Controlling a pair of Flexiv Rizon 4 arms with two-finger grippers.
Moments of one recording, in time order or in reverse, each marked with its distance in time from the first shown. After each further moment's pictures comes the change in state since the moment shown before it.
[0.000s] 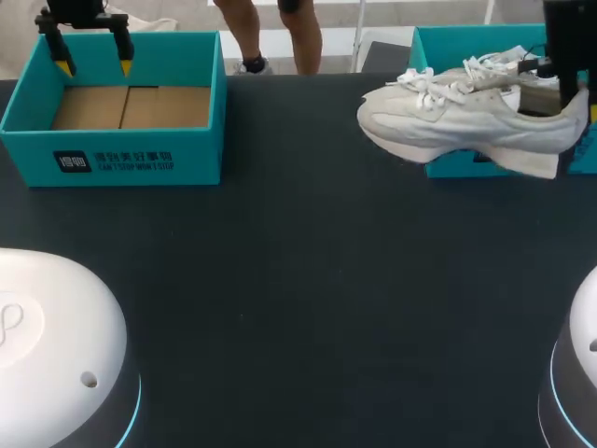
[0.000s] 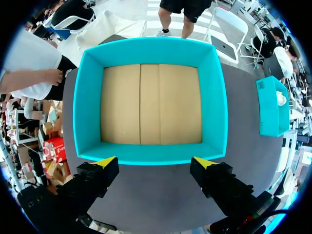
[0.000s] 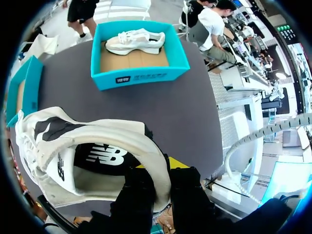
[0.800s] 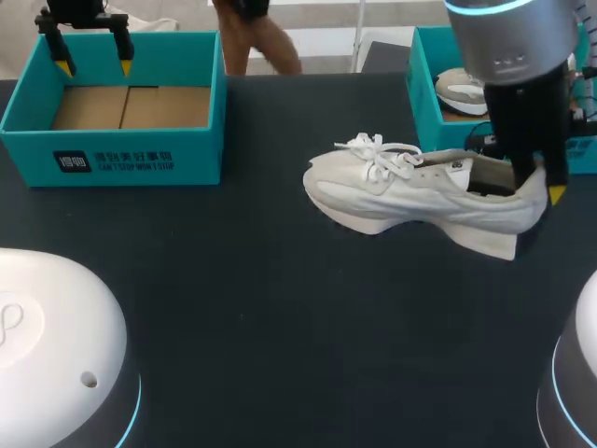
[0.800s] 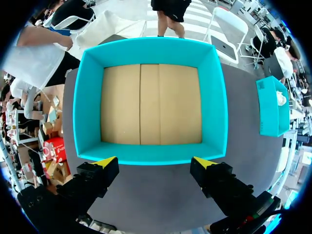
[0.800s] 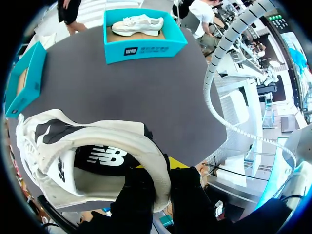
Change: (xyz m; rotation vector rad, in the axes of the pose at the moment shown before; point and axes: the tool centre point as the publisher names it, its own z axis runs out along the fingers) left arm 0.000 0.000 0.000 0.000 0.000 0.000; right arm 0.045 -0.128 -0.015 0.039 -0.036 0.076
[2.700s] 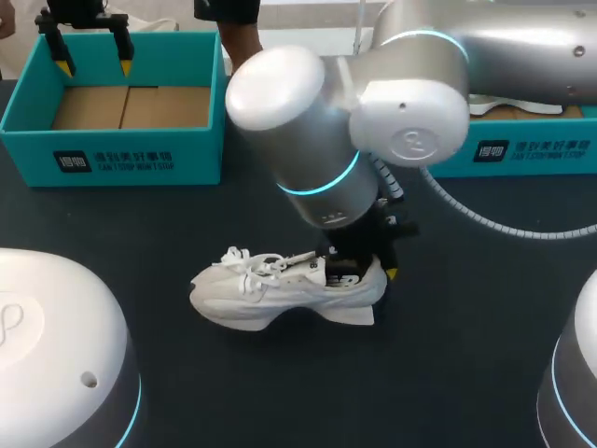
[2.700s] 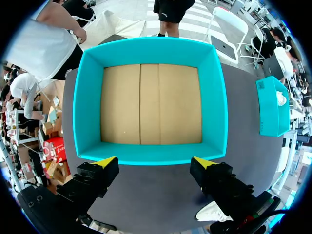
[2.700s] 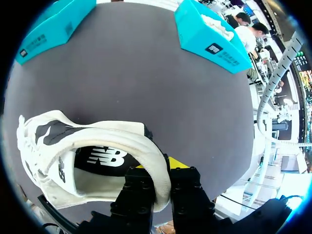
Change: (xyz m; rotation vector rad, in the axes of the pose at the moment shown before) left arm 0.000 0.000 0.000 0.000 0.000 0.000; right arm 0.222 -0.027 0.109 -0.136 0.040 -0.278
